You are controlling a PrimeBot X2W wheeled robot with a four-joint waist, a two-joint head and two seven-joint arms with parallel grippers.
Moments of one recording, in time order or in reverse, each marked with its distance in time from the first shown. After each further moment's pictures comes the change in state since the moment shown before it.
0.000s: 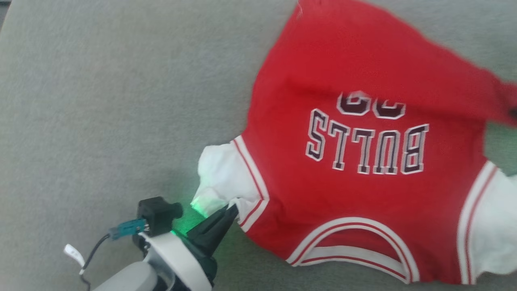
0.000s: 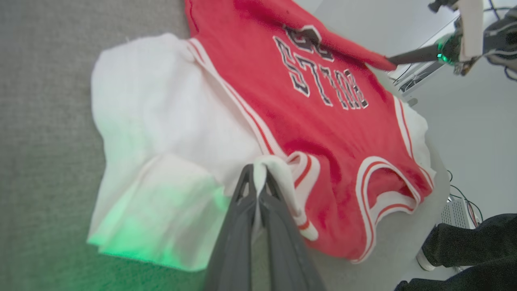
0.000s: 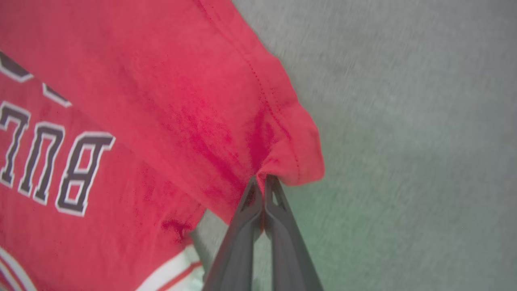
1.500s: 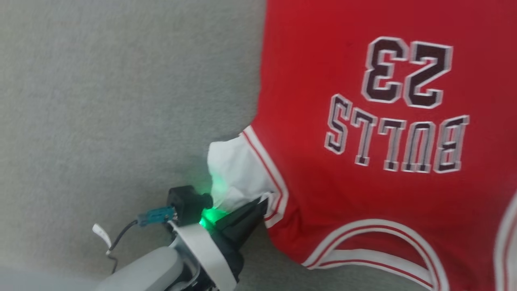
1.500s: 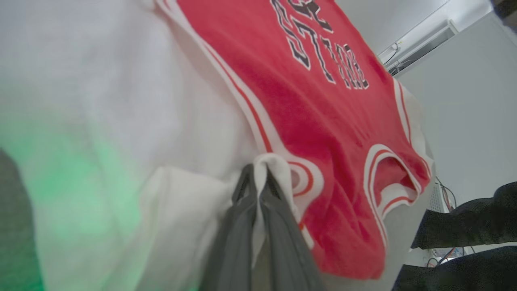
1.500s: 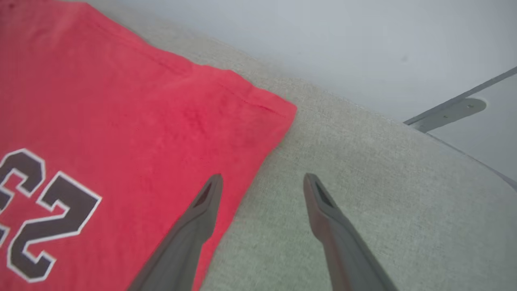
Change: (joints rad) left arm -0.120 -0.036 -0.138 0.001 -0.031 0.002 -0.008; right arm -0.349 -0.008 0.026 0.060 -0.102 0.000 -0.049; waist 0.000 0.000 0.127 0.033
